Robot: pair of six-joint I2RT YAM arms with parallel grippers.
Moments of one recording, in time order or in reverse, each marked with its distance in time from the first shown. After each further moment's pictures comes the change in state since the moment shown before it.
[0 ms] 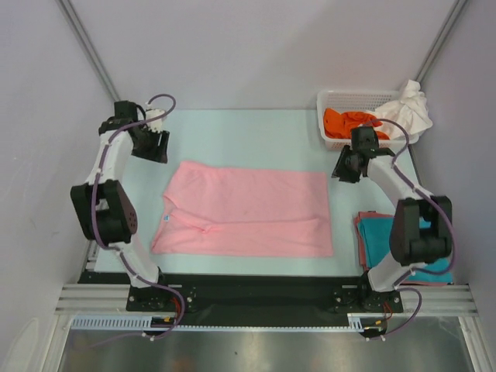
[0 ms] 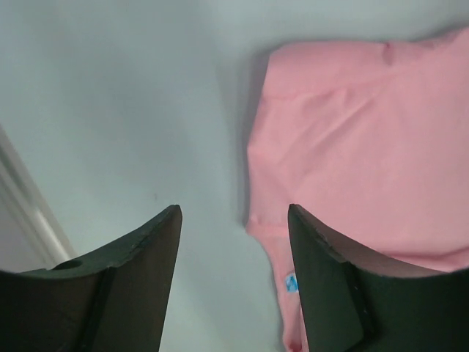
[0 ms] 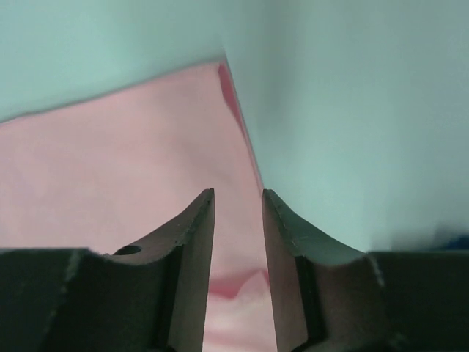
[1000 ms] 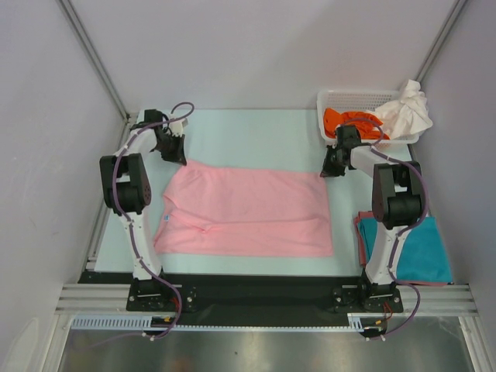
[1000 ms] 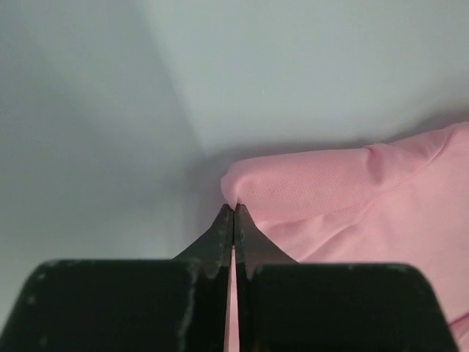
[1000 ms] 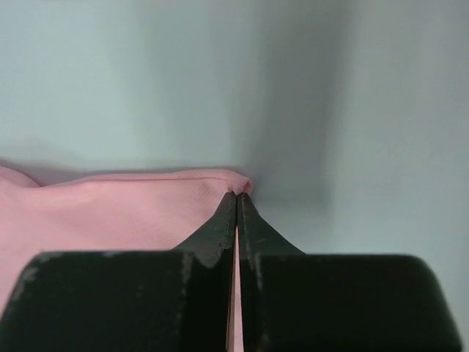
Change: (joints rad) left arm -0.072 0.453 0.169 0.172 0.161 -0.134; right arm 0.002 0.433 0.193 0.190 -0.130 -0.146
